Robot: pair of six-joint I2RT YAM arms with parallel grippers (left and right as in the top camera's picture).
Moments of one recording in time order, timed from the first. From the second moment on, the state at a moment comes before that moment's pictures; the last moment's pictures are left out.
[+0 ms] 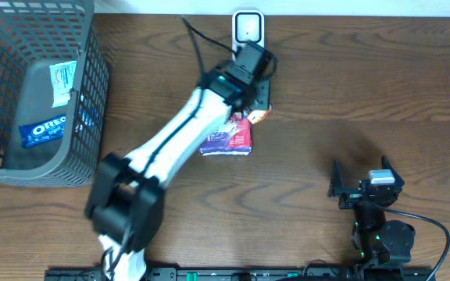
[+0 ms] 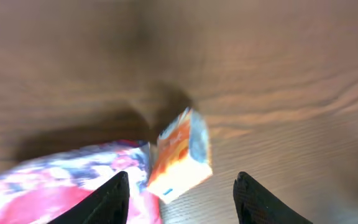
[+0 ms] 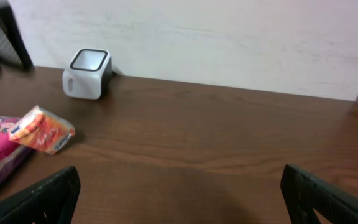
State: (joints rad) left arm -0.59 1.94 1.66 -0.69 0.02 -0.48; right arm -0.01 0.01 0.01 -0.07 -0.05 -0.07
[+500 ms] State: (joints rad) left arm -0.43 1.63 1.66 -0.74 0.01 -0.43; right arm -0.01 0.01 0.01 -0.07 -0.05 -0.07
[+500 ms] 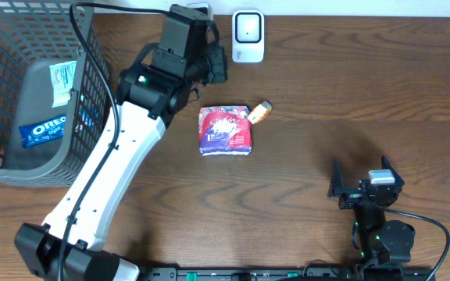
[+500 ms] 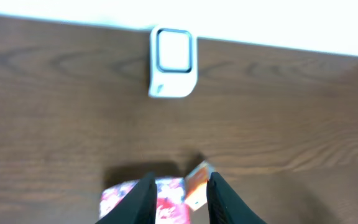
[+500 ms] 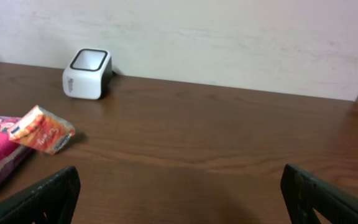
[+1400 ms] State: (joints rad) left arm -0.50 1.93 1.66 -0.74 0.16 -0.43; right arm -0.01 0.01 0.01 -0.07 -0.05 -0.07
